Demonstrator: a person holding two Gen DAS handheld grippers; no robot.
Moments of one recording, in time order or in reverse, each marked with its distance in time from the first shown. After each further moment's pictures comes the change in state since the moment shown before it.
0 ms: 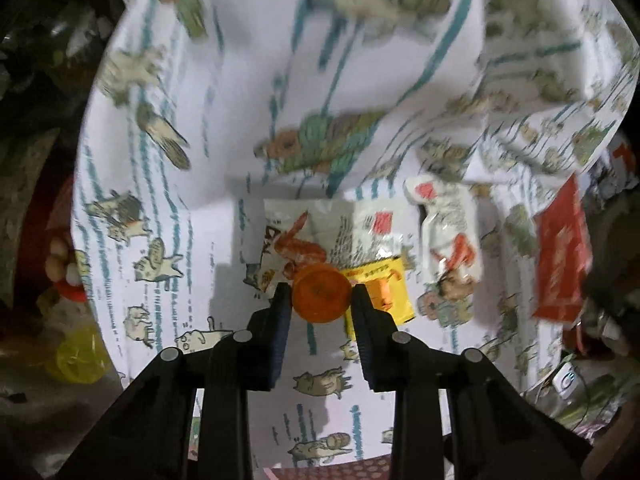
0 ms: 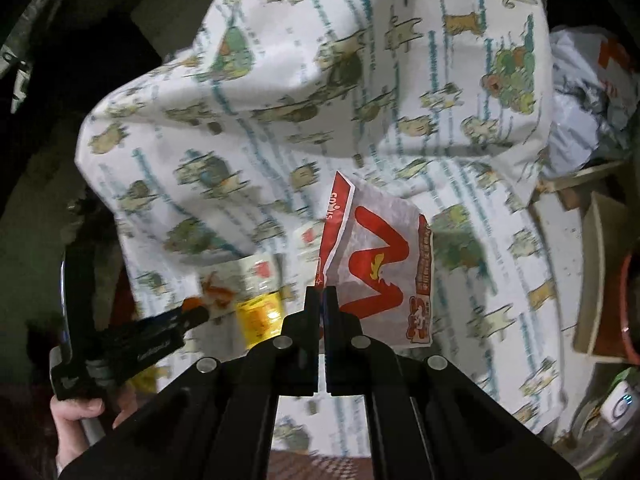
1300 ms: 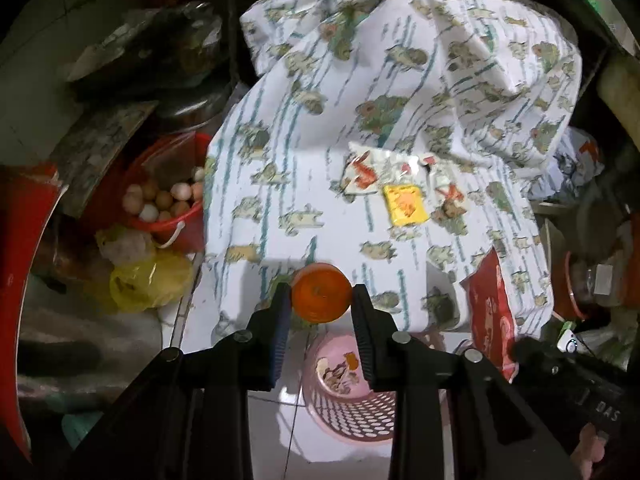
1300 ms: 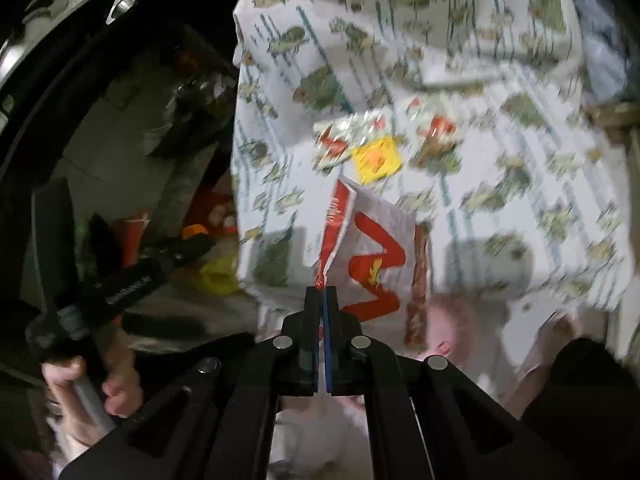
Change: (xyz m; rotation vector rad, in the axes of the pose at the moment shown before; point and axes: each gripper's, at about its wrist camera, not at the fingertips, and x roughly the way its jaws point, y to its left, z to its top) left arm -0.116 0.064 -0.158 -0.060 -0.172 0.043; right arm -0.044 0.059 -0.169 -0.059 0.148 0.232
